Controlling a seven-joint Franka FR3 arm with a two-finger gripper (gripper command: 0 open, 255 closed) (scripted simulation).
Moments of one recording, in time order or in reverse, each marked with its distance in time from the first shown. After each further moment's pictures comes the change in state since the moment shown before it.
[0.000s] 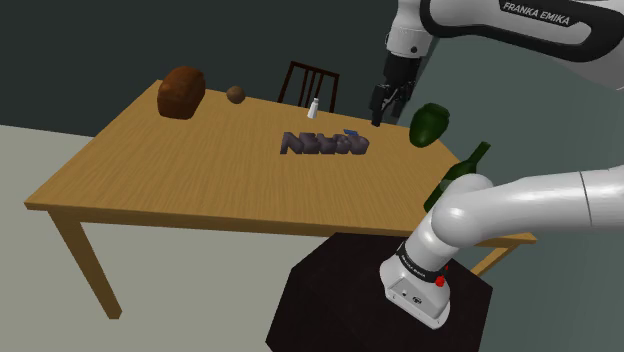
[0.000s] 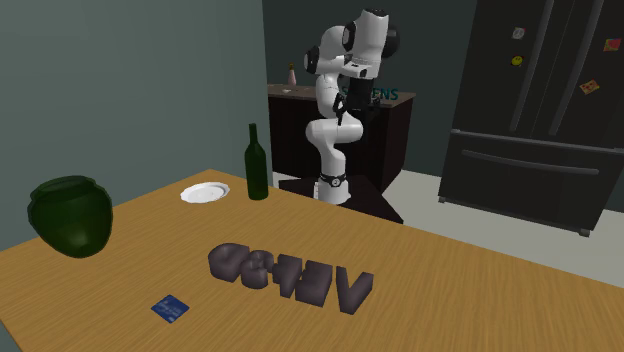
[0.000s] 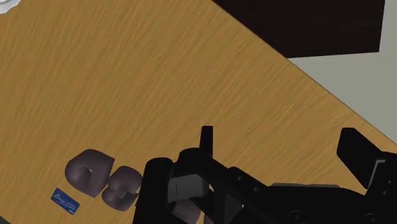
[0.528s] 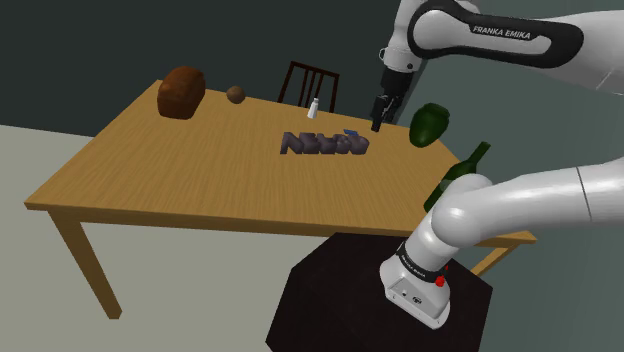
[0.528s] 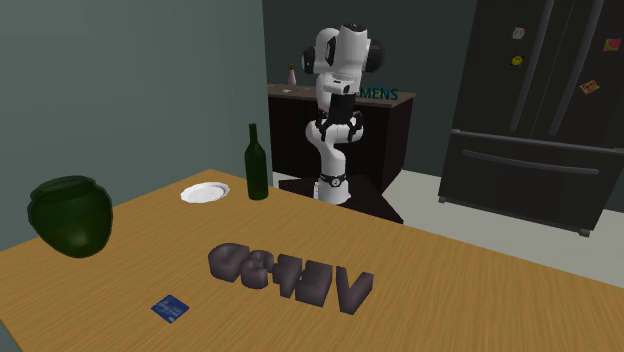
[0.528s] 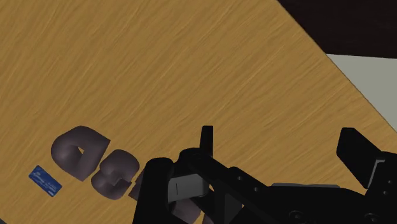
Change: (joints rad) arm 0.000 0.048 -0.151 -0.080 -0.102 0.160 -0.230
